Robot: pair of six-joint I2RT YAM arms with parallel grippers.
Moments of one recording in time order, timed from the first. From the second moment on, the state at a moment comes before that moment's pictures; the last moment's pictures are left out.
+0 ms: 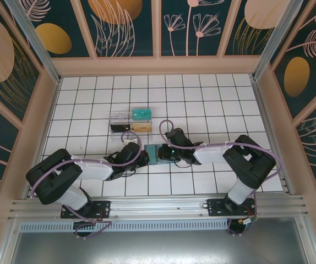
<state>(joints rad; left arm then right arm) -0.85 1.51 0.42 0.33 -0.03 -1.00 0.82 1.65 0.67 0.14 -0.23 0.84</state>
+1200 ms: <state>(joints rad) -0.85 1.52 0.43 0.33 -0.04 -1.01 0.76 1.64 0.61 0.24 -0.32 0.86</state>
